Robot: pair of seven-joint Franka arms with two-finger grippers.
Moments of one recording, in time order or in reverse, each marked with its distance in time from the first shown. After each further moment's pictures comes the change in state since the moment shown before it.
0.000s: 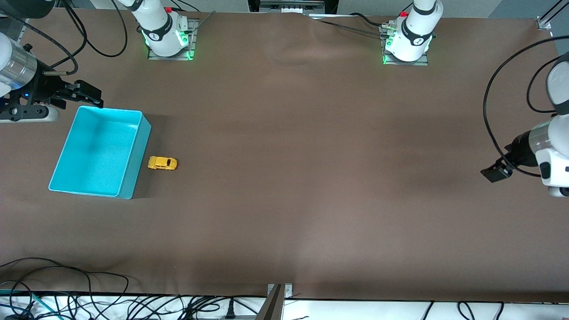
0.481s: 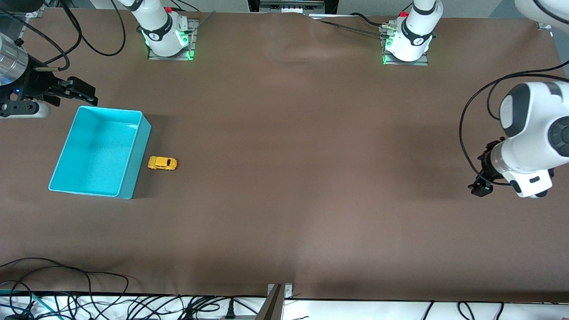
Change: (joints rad) left arm -0.002 0.005 0.002 -0.281 0.087 0.329 -0.505; right arm -0.008 -0.025 -0.006 0.001 0.000 -0.016 0.000
